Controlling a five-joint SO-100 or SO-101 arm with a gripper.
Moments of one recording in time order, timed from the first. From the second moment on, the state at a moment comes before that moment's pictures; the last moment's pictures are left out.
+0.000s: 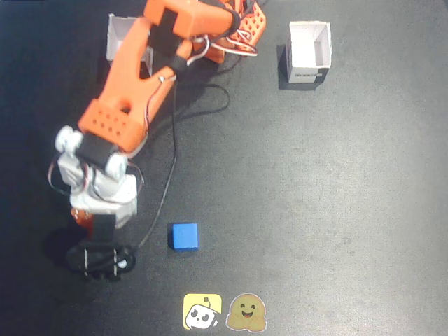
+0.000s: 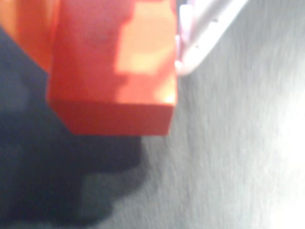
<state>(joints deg) 23.8 62.1 65.5 72.0 60.2</state>
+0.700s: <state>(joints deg) 26.7 98.6 100.5 71.9 62.1</state>
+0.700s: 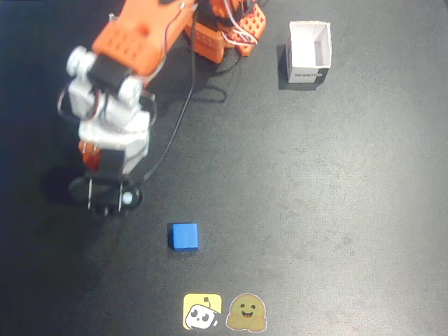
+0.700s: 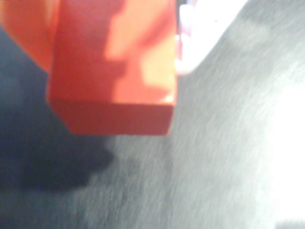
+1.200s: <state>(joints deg) 40.1 108.1 108.3 75.3 64.6</state>
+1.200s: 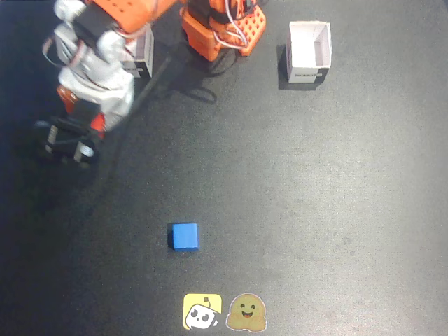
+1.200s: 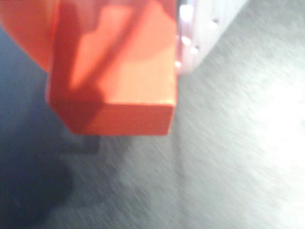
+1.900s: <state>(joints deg) 49.0 129.6 119.9 83.0 77.0</state>
